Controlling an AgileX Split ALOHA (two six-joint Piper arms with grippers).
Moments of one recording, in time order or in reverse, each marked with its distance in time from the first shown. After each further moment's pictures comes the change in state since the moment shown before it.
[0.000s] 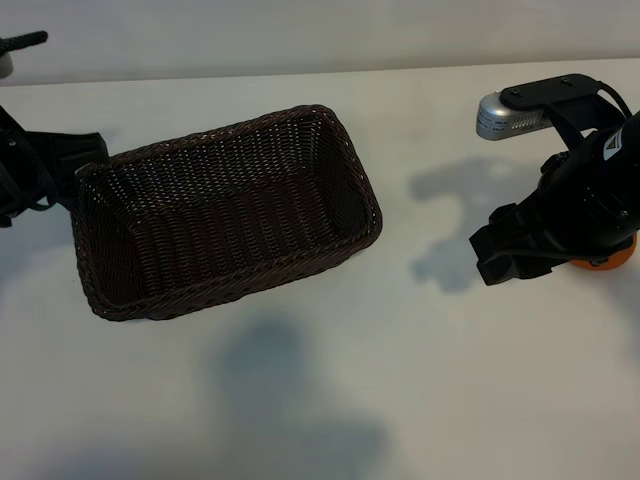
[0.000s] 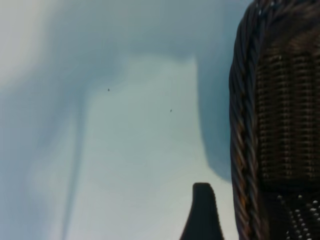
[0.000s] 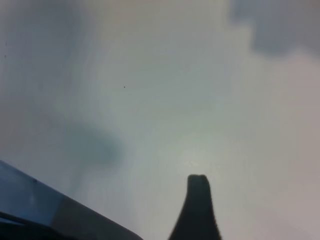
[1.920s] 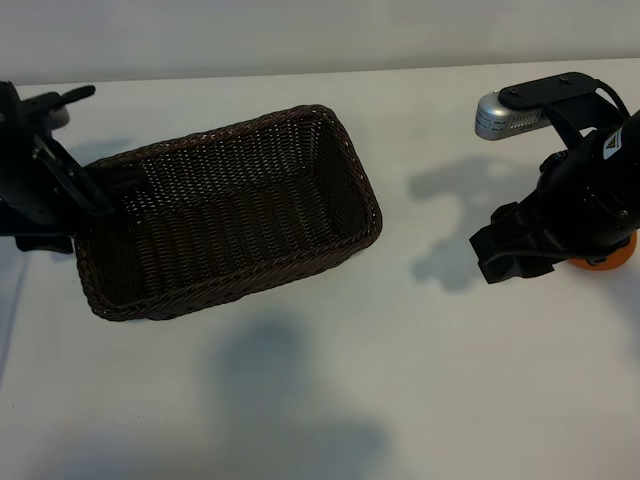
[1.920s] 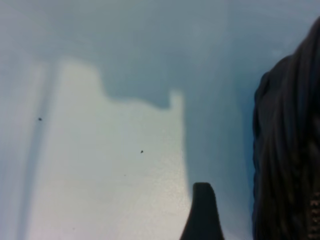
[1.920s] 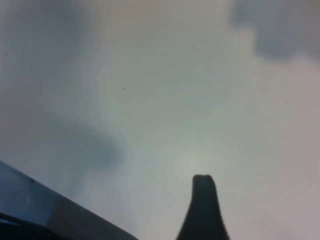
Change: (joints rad) left arm 0.100 0.291 0.059 -0.155 -0.275 0.123; right arm 0.000 0.000 0.000 0.000 -0.007 -0.020
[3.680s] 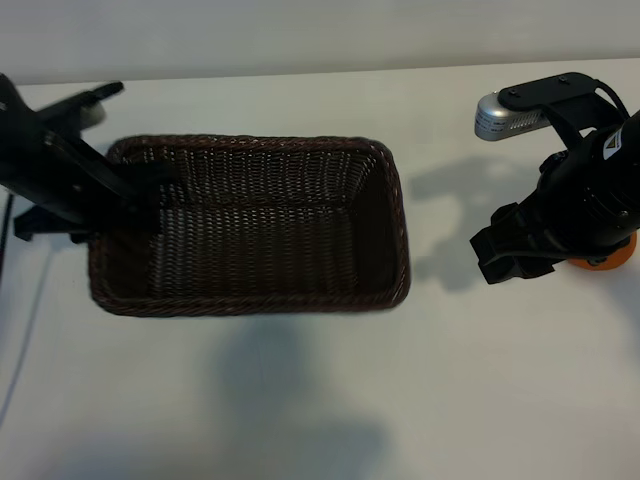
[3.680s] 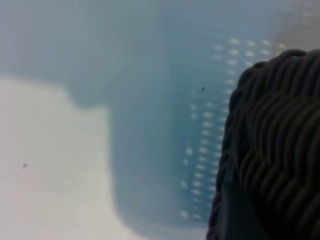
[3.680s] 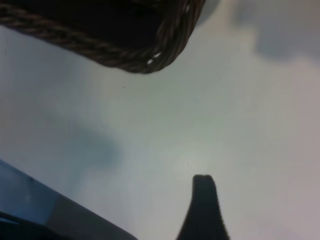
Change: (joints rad) left arm 0.018 -0.005 0.001 -0.331 -0.027 0.329; right arm 0.000 0.000 0.000 0.001 0.000 -0.007
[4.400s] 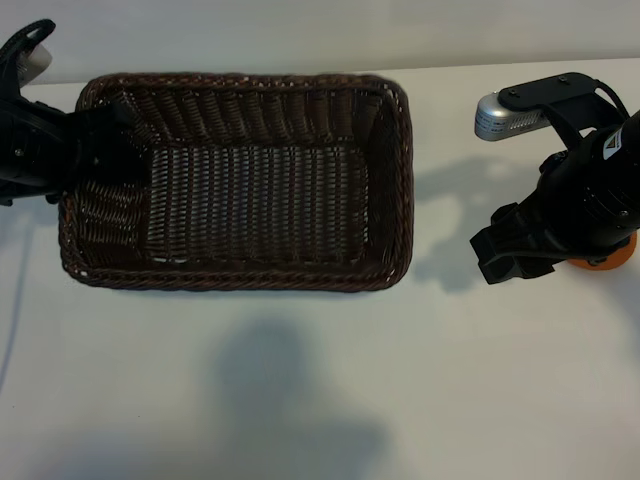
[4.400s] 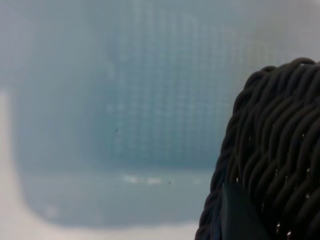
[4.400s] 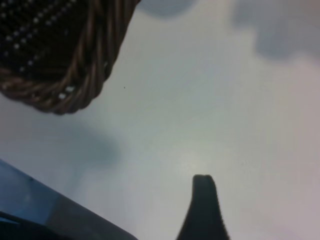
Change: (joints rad) left arm 0.133 -0.124 -0.001 -0.375 0.041 0.366; right arm 0.000 0.000 0.000 0.000 0.001 0.000
